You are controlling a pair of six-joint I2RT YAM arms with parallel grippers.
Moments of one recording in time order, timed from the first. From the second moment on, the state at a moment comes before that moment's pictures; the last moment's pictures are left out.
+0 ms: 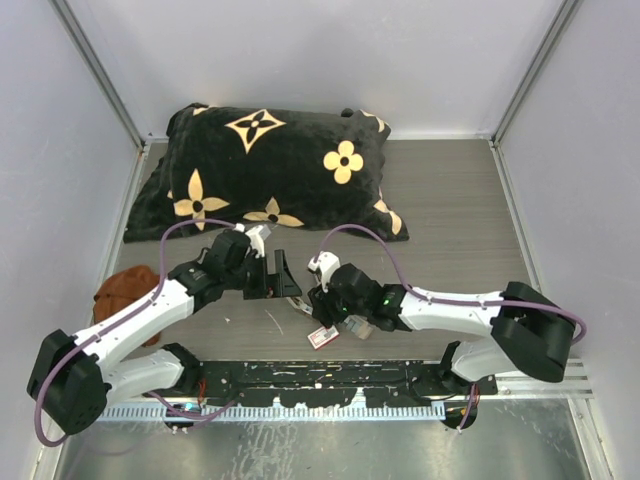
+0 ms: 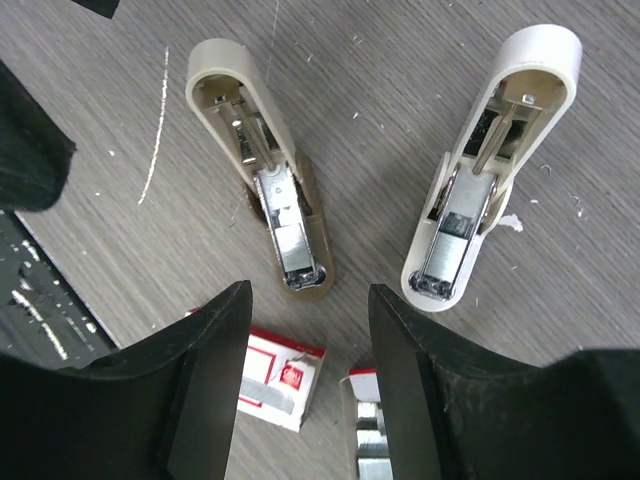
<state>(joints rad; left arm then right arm) -0.63 1.06 0.66 -0.38 0.33 -0.70 1.05 1.32 0.59 0.03 0.01 0.28</state>
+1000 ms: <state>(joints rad) -0.61 1.26 0.66 -0.22 0.44 -0.63 1.11 1.50 0.59 0.21 0.07 0.15</state>
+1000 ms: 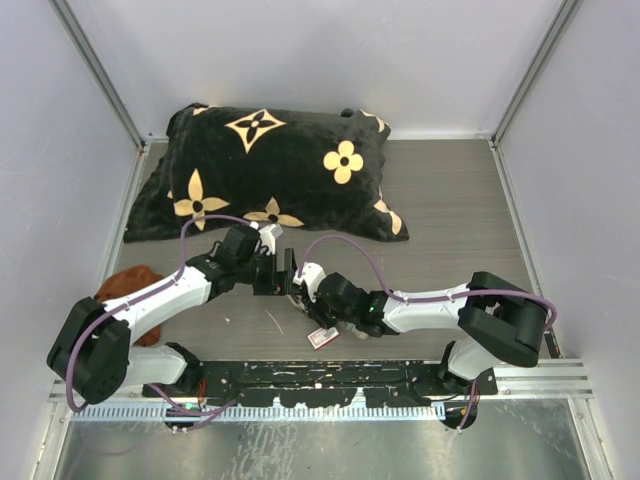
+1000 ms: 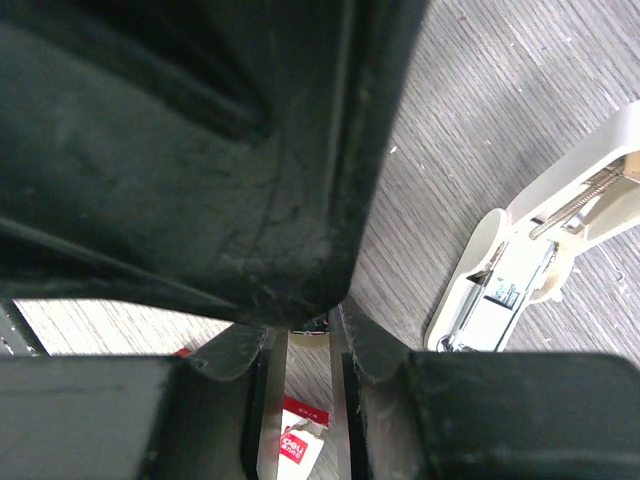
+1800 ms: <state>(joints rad) -0.63 1.32 0.58 0.03 0.55 -0.72 1.11 1.52 0.59 0.27 0.07 0.16</state>
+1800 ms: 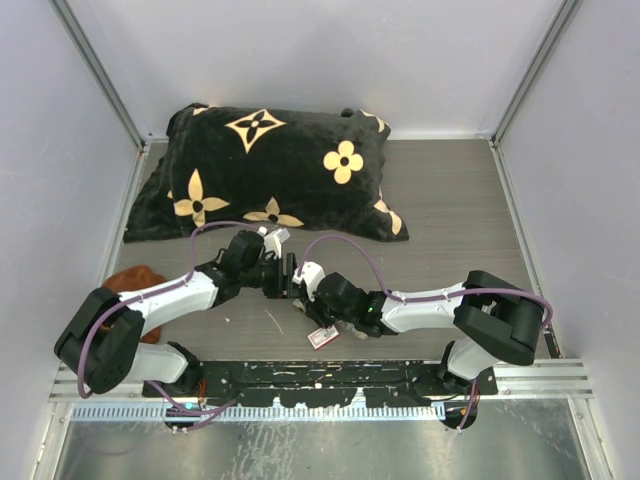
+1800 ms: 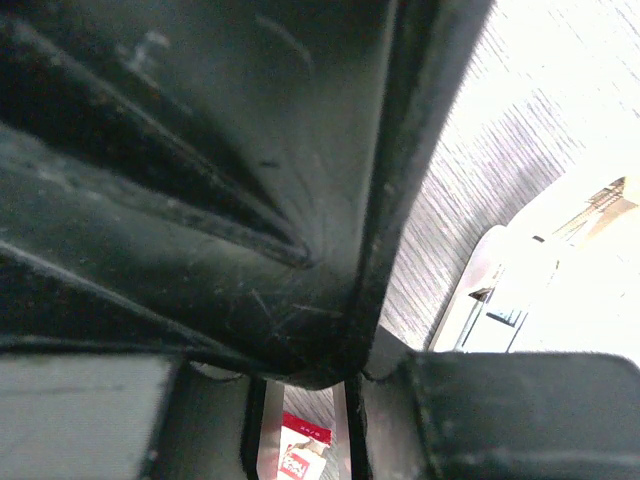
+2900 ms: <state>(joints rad) -0.56 1.08 0.60 -0.18 0.31 -0.72 1.12 1.33 0.56 0.19 0.07 0.16</state>
